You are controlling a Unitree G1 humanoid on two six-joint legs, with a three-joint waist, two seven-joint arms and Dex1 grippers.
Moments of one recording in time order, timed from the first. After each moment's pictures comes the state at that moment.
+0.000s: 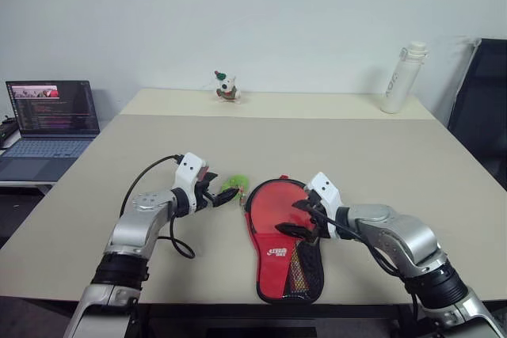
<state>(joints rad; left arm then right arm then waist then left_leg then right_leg) -0.68 0.52 0.00 0.43 -0.24 0.42 -0.75 -0.56 -0.43 0.29 -0.19 0.41 0.90 0.61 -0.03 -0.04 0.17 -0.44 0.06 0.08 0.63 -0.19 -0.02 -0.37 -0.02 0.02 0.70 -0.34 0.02</state>
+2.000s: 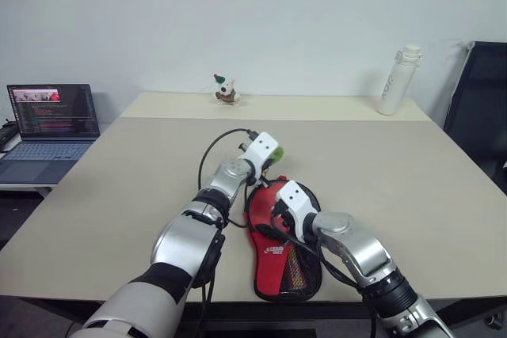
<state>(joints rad) -1.28 0.14 -0.15 1.35 0.21 -0.08 -0.38 -0.53 -0.17 0.38 -0.04 0.09 0.77 0.50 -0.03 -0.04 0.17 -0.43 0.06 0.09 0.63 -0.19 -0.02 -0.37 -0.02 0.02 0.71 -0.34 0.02</state>
